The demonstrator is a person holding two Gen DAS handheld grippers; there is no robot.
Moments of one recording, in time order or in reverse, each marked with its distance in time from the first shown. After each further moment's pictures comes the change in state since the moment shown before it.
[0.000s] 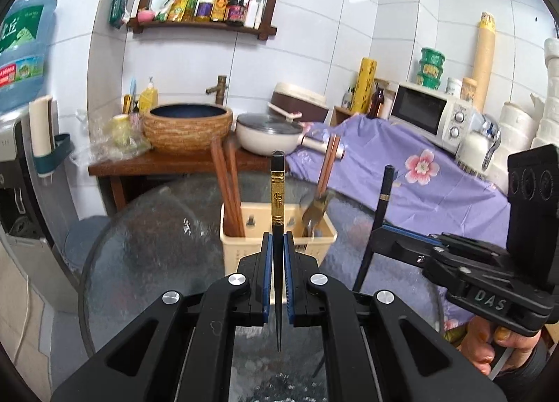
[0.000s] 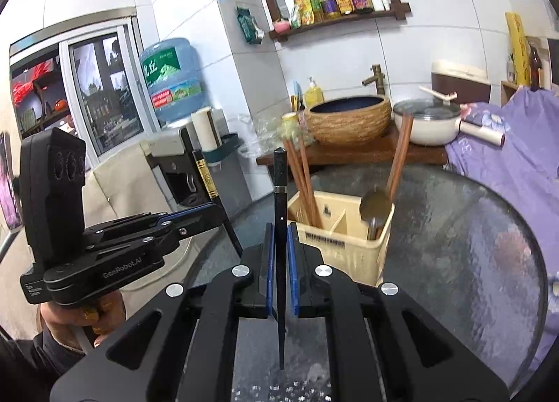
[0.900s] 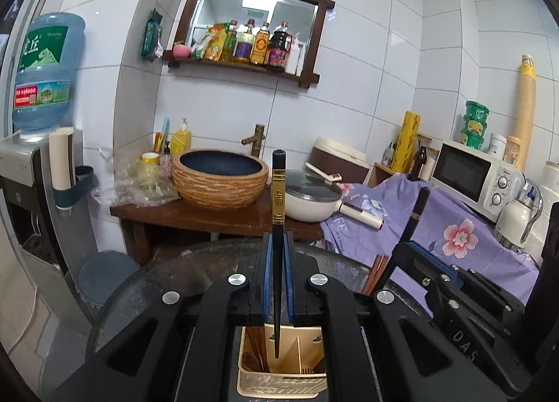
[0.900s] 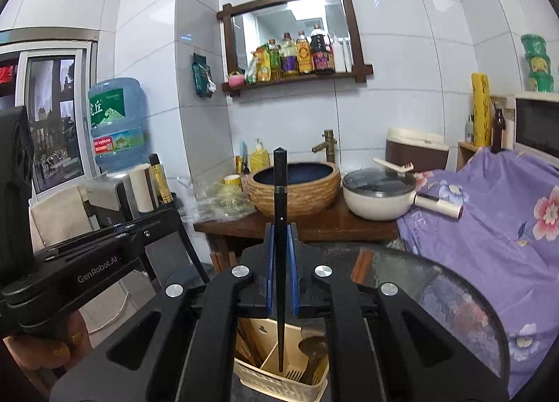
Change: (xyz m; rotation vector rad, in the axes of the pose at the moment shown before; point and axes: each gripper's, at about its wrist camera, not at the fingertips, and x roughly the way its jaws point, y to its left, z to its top) left arm 0.054 0.009 0.088 -0.092 -0.156 0.160; right arm 0.052 -0.017 0.084 -0.049 -0.206 -0.255
